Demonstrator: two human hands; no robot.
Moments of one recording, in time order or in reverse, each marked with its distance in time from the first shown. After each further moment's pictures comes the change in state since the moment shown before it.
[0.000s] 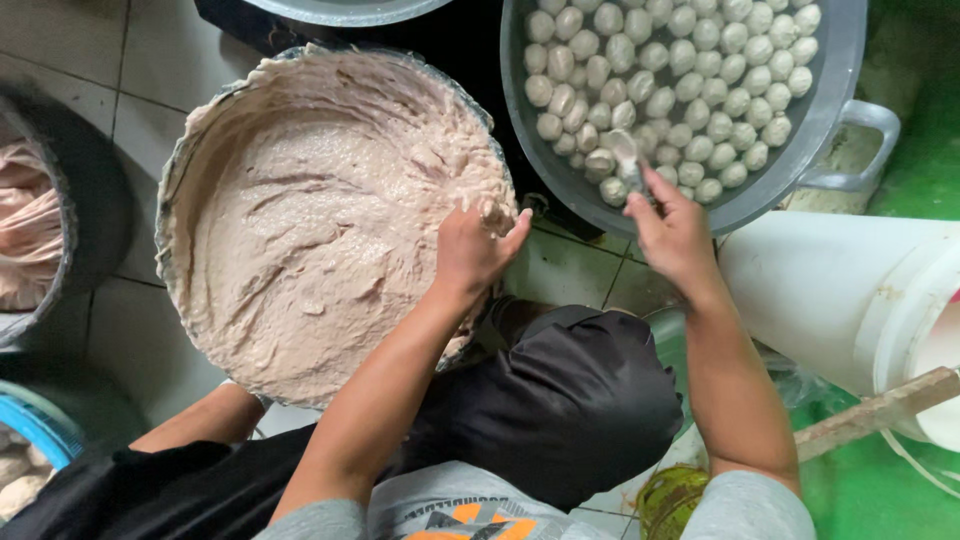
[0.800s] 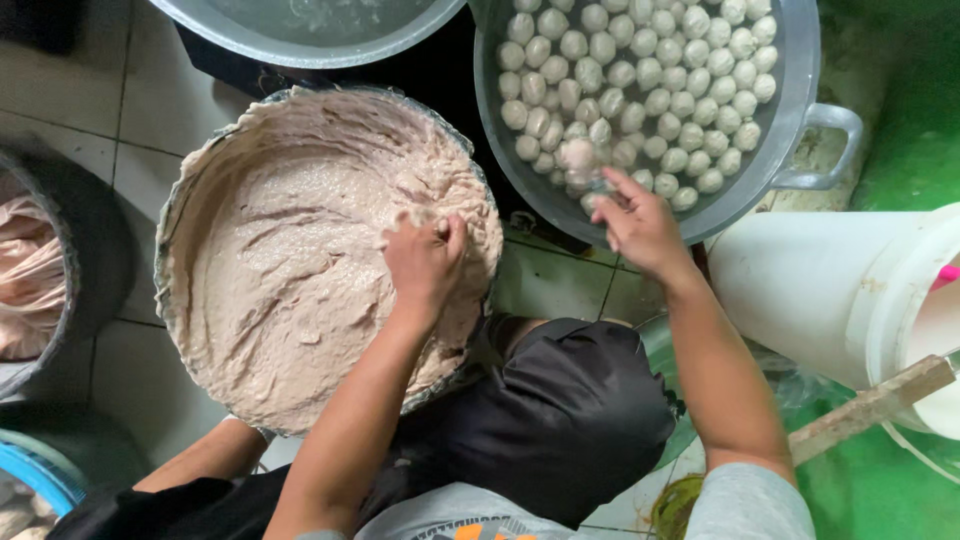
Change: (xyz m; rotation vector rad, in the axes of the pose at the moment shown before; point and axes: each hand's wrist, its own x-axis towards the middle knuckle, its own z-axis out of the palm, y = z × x) left_hand 0.008 -0.029 -0.020 0.420 0.013 -0.101; right_hand 0.026 0.020 0.004 0.176 -0.132 0.004
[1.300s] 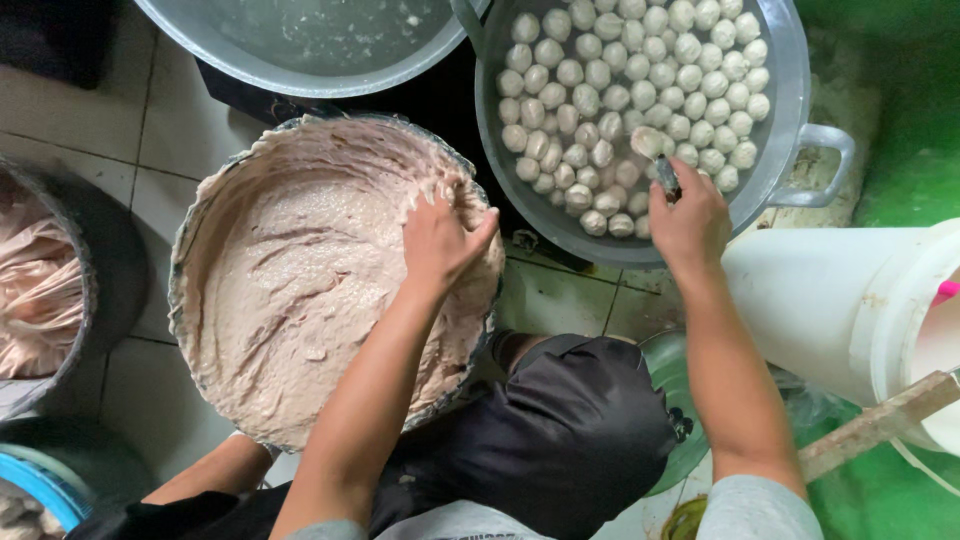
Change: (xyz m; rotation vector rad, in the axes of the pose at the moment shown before) left_hand 0.048 0.015 0.007 -0.163 -0.137 0.031; right_hand 0.010 -0.009 -0.037 -0.808 0.588 -0.271
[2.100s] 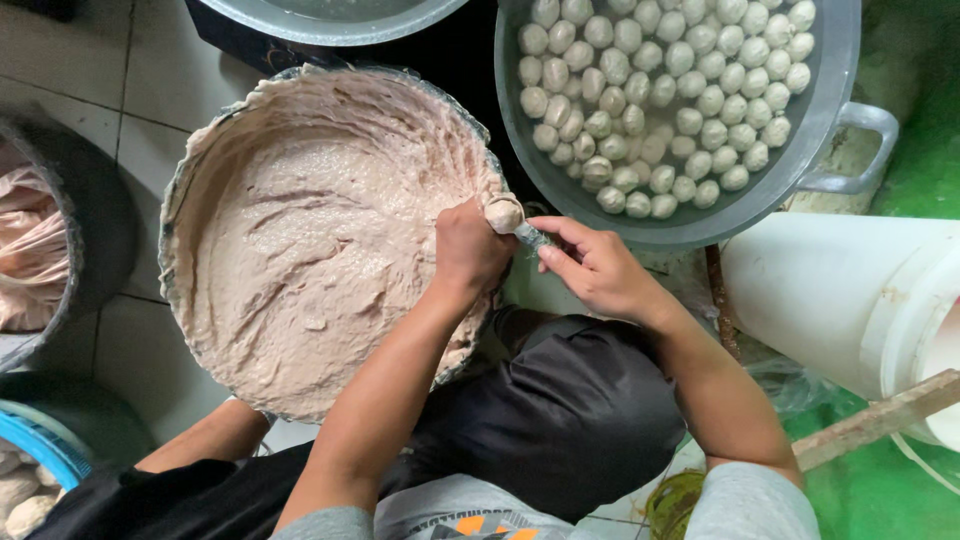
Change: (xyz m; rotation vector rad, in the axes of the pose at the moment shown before) left_hand -0.035 0.027 -0.002 -0.262 0.029 0.094; right_hand -0.058 -0.113 -0.014 0.704 -0.846 -0.064
